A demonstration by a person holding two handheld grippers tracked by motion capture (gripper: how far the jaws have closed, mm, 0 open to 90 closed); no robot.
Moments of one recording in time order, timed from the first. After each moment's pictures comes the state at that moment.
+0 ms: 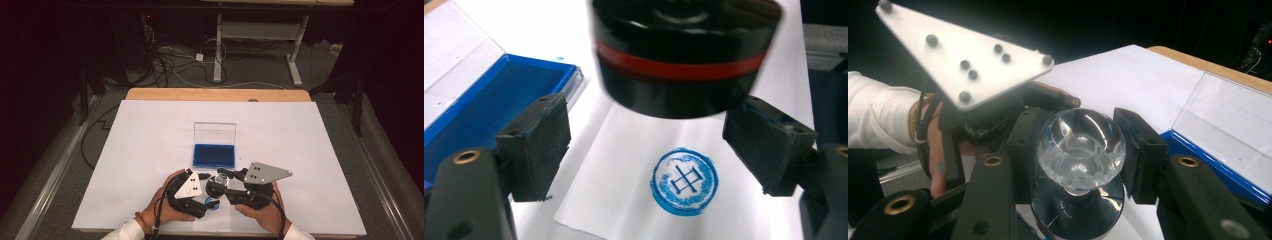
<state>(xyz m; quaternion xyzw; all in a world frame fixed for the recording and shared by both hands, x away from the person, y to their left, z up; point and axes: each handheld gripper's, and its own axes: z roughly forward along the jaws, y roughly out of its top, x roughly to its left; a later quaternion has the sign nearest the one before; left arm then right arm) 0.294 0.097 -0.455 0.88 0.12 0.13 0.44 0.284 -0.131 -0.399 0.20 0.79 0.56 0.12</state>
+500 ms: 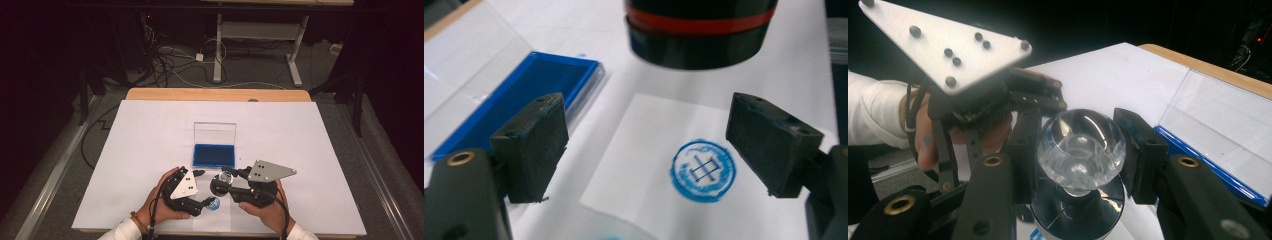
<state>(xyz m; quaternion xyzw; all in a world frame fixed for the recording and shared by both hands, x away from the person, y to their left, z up) 0.294 0.114 -0.450 0.88 0.13 0.17 0.43 0.286 -0.139 -0.395 0.21 0.79 0.56 0.13</state>
